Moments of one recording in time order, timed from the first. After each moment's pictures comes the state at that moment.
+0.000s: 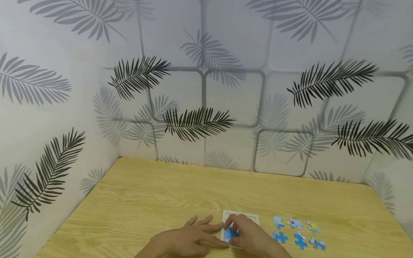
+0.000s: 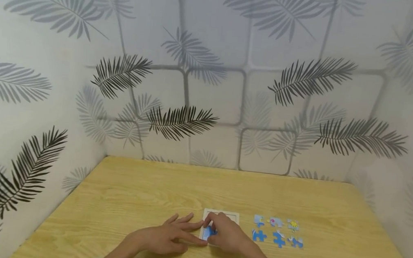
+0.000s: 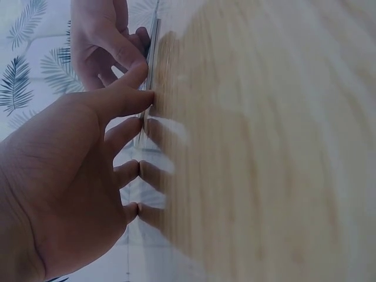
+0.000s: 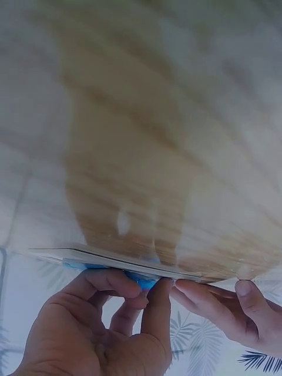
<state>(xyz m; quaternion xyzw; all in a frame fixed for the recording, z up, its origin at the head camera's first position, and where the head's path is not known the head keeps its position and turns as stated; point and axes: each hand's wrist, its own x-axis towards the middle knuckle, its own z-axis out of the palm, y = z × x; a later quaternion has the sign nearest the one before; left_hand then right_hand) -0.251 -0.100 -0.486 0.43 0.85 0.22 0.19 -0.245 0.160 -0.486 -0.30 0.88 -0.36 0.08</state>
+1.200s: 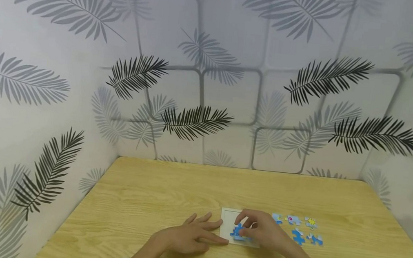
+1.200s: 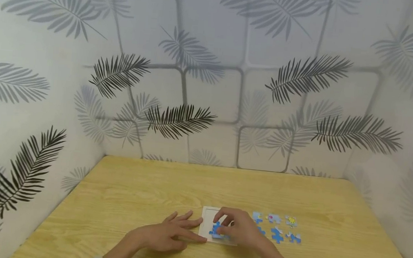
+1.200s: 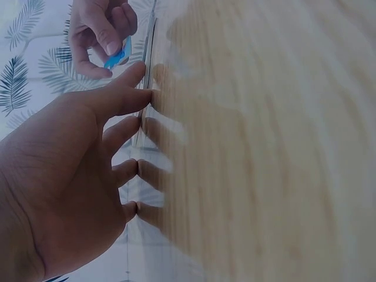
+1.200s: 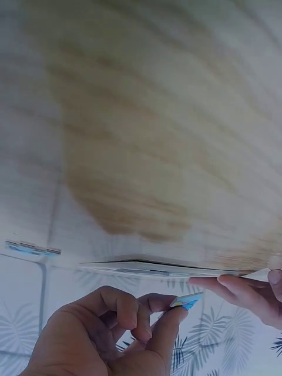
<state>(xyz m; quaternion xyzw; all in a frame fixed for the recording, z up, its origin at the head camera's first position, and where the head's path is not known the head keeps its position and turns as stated) -0.250 -0.097 -0.487 0.44 0.86 0.21 0.18 -0.241 0.198 -0.481 -0.26 0.84 -0.46 0.07</state>
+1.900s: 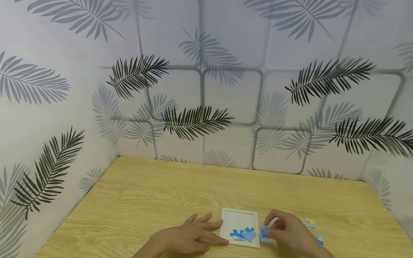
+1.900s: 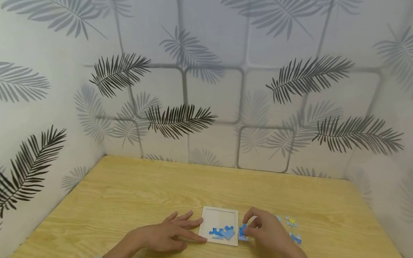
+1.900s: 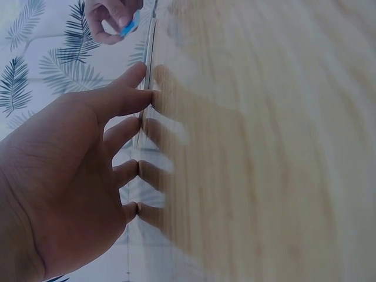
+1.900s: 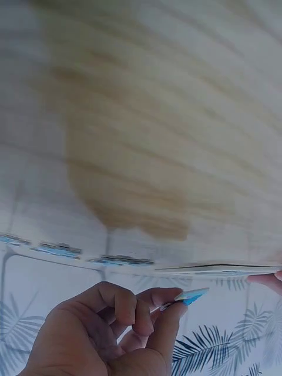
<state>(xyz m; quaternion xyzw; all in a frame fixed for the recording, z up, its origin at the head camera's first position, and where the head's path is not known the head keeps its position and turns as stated) -0.251 -0.098 -0.490 0.43 0.86 0.21 0.19 -0.230 0.261 -0.480 -0.21 0.87 -0.45 0.07</state>
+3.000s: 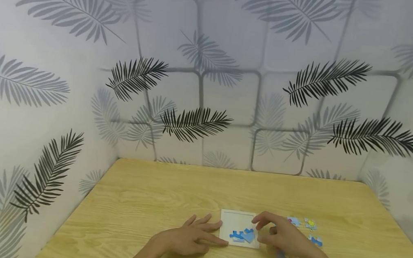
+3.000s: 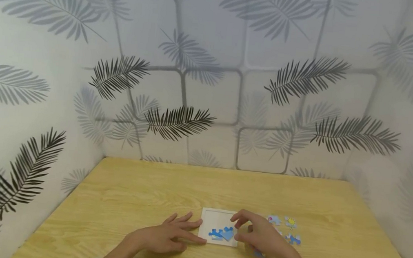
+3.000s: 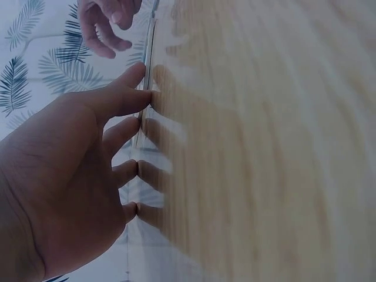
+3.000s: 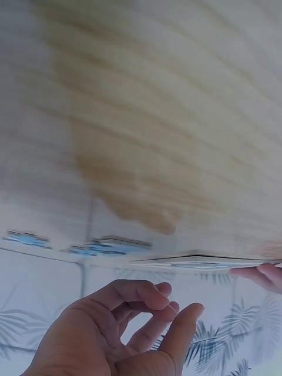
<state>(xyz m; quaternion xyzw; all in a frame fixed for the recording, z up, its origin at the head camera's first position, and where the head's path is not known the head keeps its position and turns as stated) -0.249 -0.097 -0.489 0.43 0.86 0.21 0.18 -0.227 0.248 -0.478 -0.26 0.82 -0.50 0.12</state>
